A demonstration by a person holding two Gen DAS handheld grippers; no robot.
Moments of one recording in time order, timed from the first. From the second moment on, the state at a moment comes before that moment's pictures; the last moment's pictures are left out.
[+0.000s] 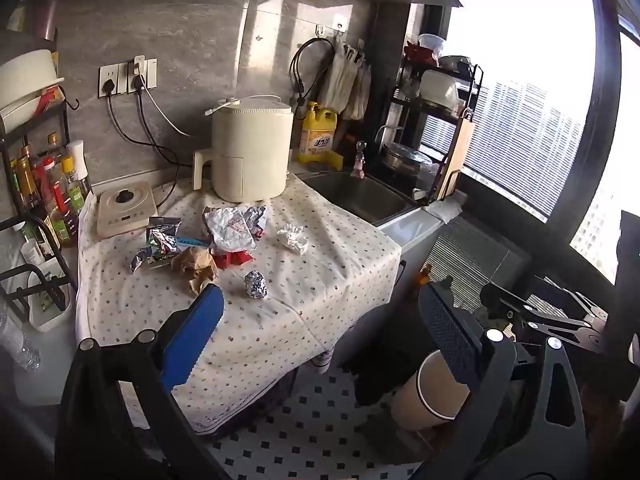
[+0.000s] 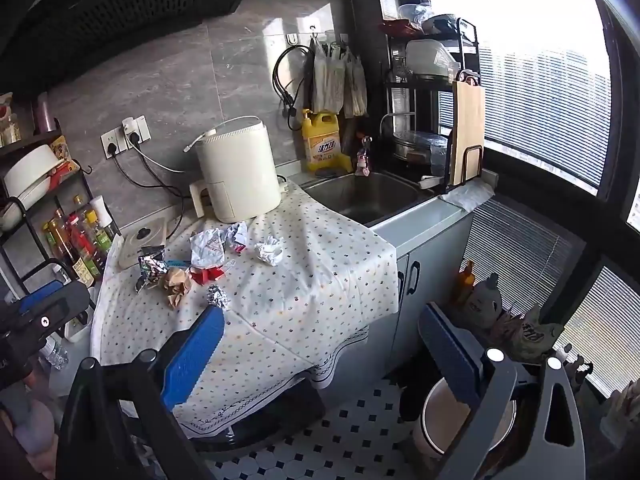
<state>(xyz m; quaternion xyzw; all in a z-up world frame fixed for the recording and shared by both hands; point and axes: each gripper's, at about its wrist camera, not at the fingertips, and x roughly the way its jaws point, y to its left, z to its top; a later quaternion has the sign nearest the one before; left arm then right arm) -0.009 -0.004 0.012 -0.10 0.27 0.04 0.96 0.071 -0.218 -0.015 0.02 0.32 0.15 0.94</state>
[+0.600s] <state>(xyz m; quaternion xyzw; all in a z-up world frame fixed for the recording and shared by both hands) -0.021 -0.005 0.009 -0.10 0.27 0.06 0.96 0.073 -0.217 -0.012 0.01 0.31 0.16 0.94</state>
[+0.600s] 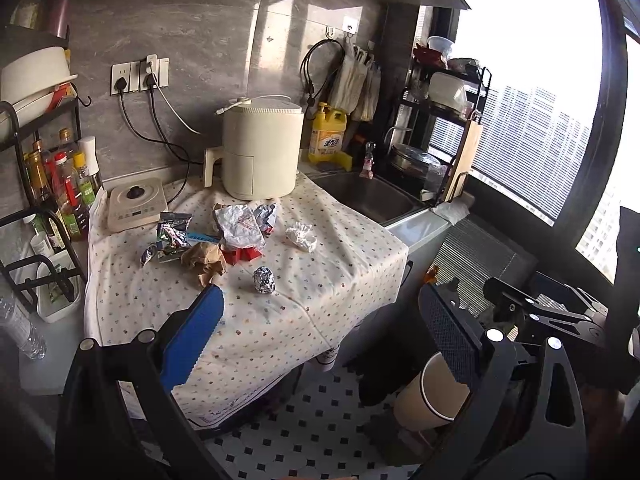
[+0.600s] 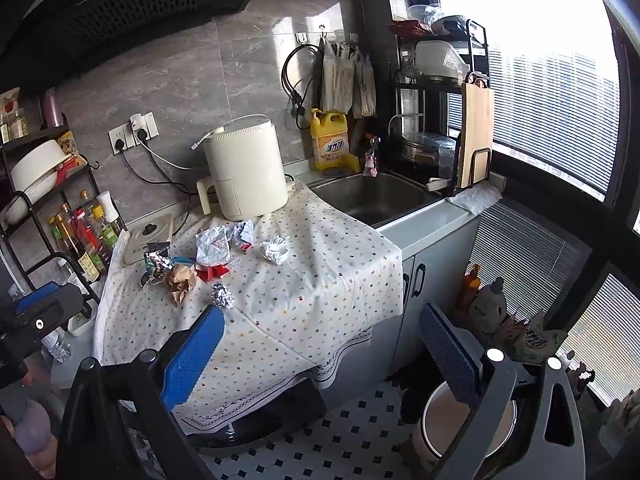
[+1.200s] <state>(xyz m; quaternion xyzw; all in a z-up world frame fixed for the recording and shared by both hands) -0.033 0.008 0.016 -0.10 0.27 0.09 0.95 0.074 -0.208 -0.006 0.00 0.30 0.18 0.94</state>
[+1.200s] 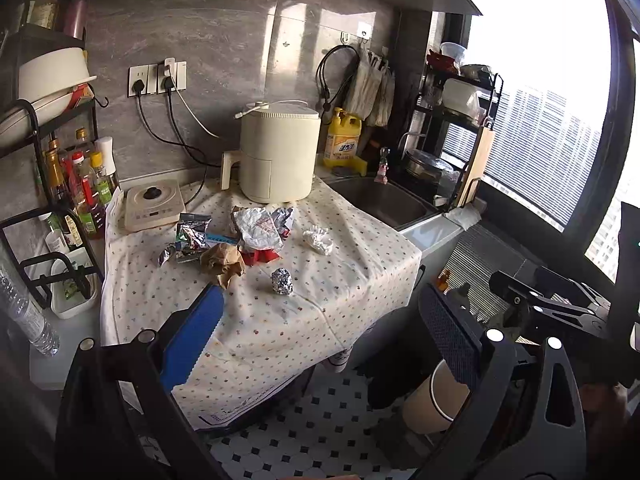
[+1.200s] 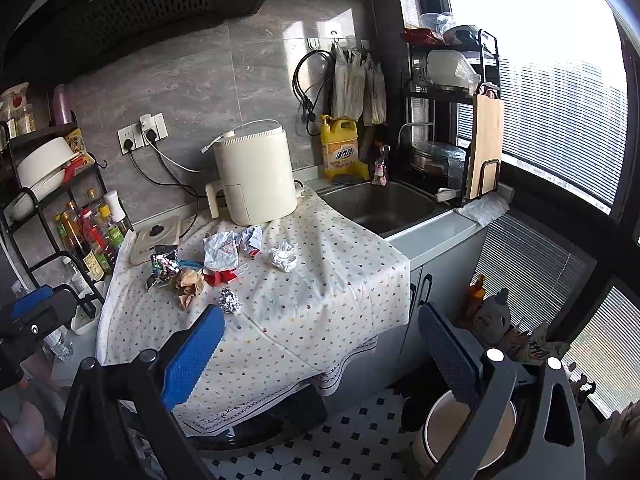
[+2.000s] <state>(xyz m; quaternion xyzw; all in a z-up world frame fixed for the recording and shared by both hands) -0.045 0.003 0.008 -0.11 0.26 0.09 0.95 0.058 -0.210 -0.011 0.00 0.30 0.17 0.94</state>
